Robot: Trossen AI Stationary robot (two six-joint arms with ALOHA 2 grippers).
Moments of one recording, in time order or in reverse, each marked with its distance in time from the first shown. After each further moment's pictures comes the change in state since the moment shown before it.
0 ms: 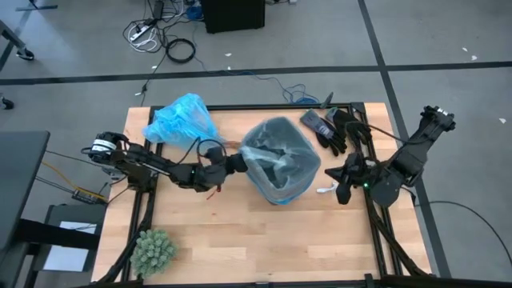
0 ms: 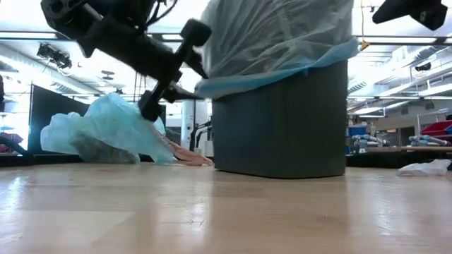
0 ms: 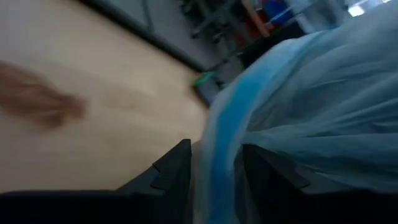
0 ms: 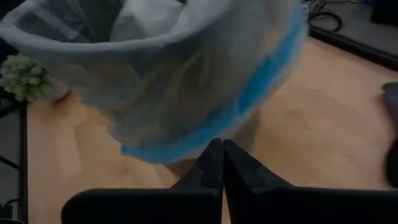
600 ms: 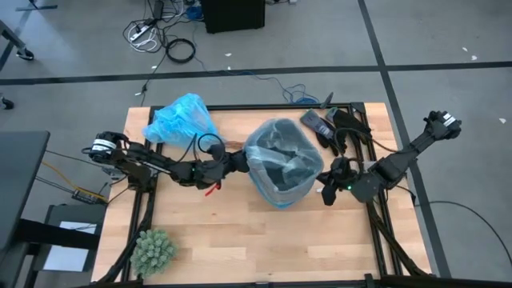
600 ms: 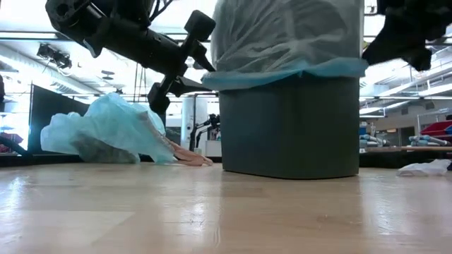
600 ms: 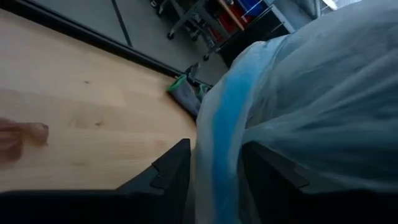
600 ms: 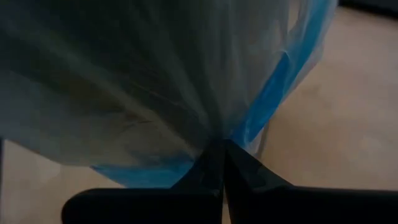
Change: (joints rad) left arm 0.033 0.000 0.001 0.150 0.073 0.214; right arm -0.165 0.005 -0.265 0.380 -0.119 -0.101
